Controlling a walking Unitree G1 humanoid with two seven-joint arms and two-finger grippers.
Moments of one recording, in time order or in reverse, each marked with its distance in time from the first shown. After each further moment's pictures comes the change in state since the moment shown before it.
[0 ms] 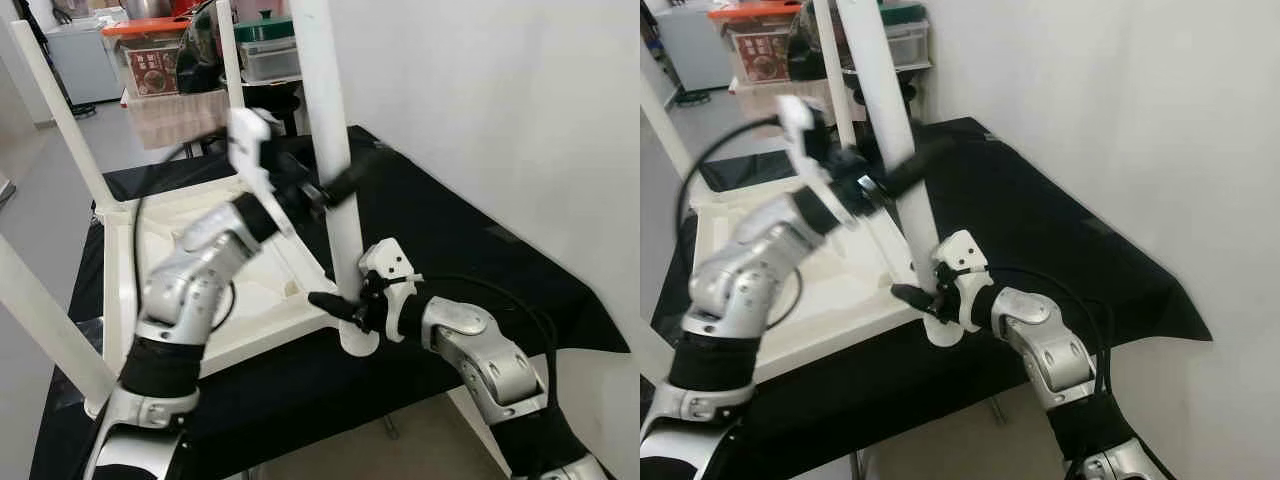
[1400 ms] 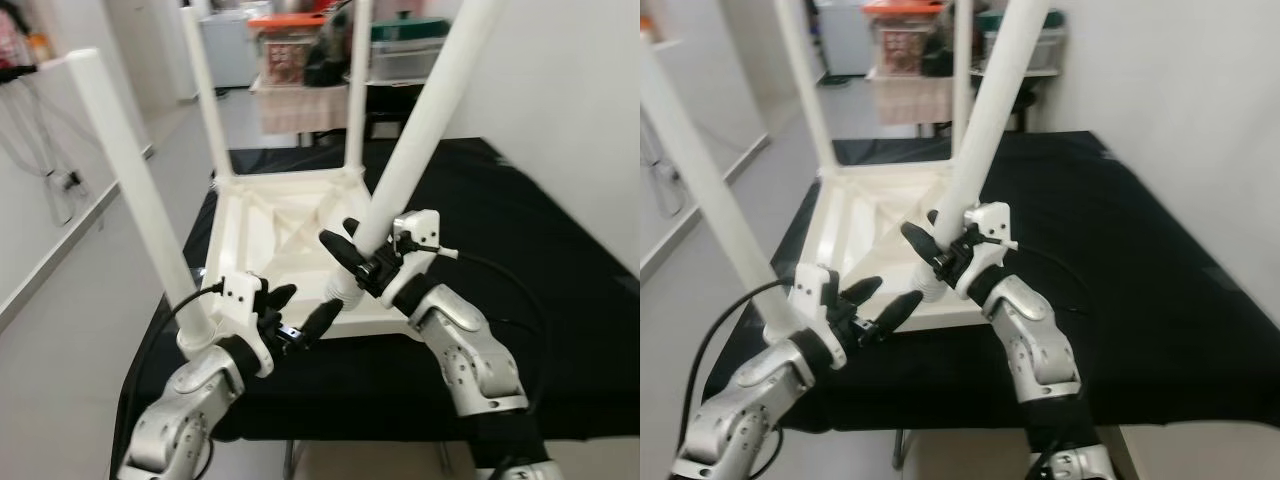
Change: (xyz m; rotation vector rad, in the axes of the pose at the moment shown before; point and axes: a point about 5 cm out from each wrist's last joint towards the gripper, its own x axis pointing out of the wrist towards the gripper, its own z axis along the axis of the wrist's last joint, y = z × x) left arm -0.115 -0.034 -0.119 -0.136 0.445 0.280; right arm 0.003 -0.003 0.022 0.202 -0.366 -0.149
